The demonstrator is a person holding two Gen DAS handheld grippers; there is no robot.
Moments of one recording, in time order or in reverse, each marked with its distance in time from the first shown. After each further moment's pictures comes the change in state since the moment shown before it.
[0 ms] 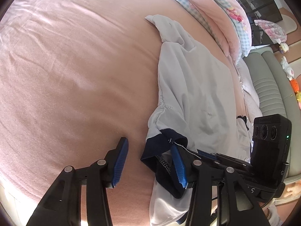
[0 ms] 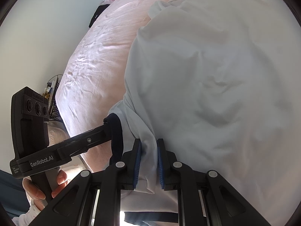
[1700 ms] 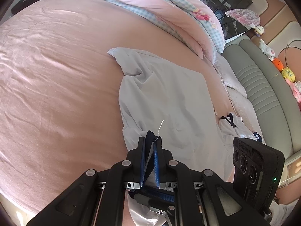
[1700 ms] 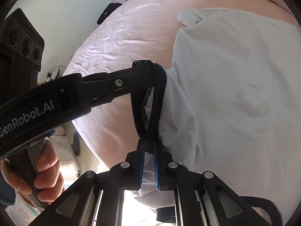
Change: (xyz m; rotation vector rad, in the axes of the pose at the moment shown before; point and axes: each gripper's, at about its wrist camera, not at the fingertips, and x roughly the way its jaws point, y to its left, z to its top) left arm -0.031 -0.044 0.022 0.190 -0.125 -0.072; right arm 0.005 0.061 -0.022 -0.083 -0.041 -0.014
